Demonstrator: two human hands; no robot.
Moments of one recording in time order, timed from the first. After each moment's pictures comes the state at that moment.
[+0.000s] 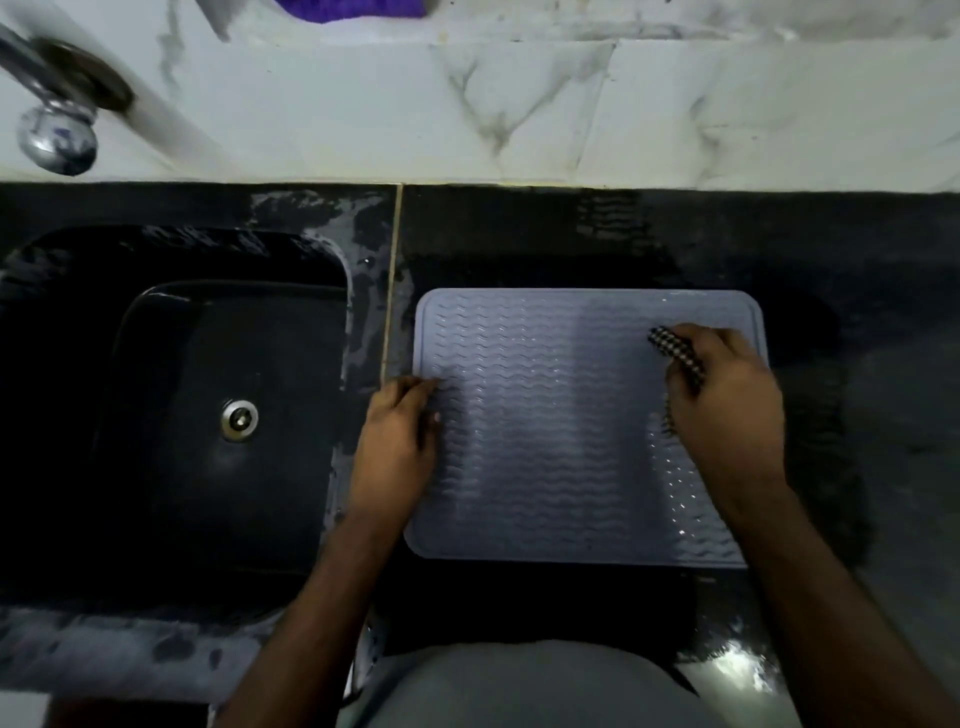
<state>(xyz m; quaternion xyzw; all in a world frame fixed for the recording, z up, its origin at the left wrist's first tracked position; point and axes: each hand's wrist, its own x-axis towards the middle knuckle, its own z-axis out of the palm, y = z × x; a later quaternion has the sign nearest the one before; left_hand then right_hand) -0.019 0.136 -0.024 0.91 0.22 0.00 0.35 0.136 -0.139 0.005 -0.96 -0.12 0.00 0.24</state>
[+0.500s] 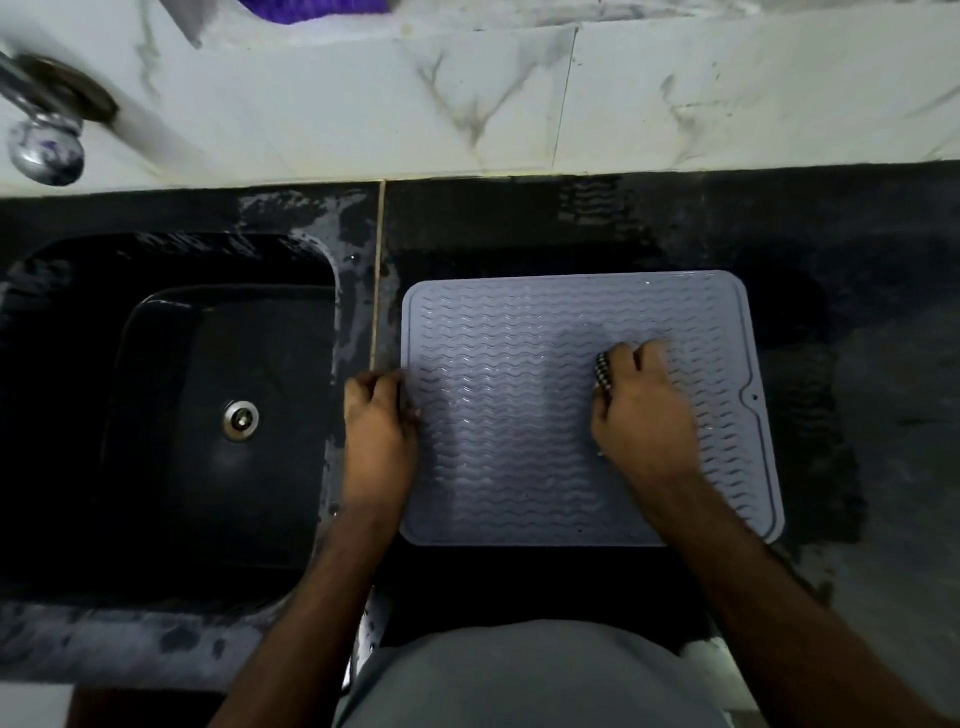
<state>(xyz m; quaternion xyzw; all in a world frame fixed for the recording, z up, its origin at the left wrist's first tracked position) -0.019 0.124 -0.017 0.89 0.32 0.03 0.33 0.097 -0.104 -0.014 -0.98 -0.15 0.09 0.11</state>
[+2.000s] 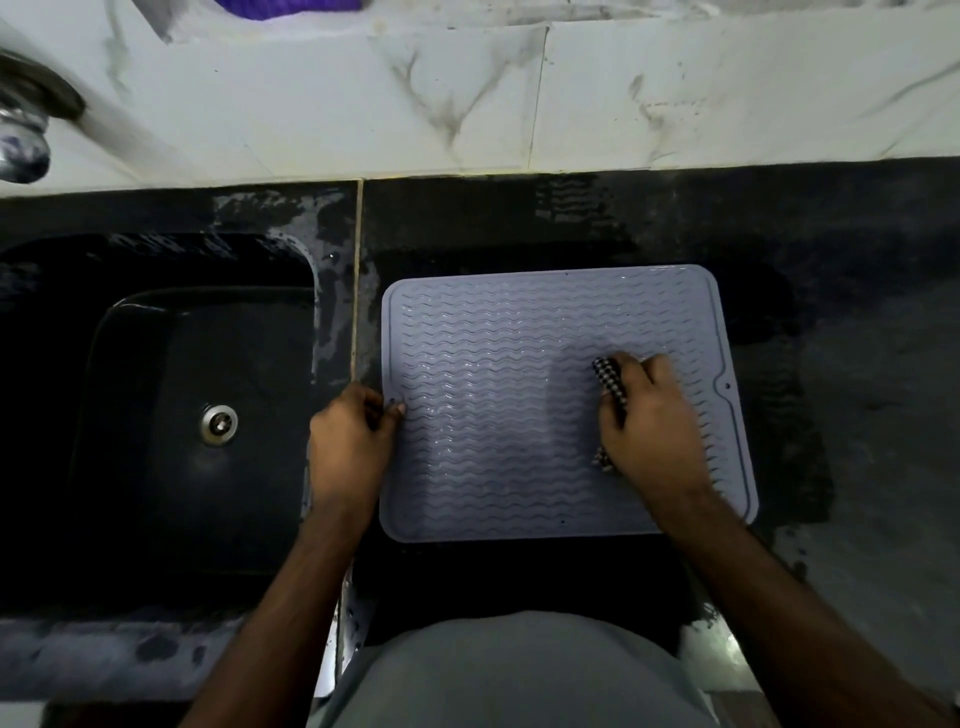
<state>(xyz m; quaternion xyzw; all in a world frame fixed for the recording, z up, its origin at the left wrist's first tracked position) -0.029 0.141 -0.038 0.86 0.38 0.02 0.33 0.084 -0.138 -0.008 -0.96 -0.13 0.09 0.24</state>
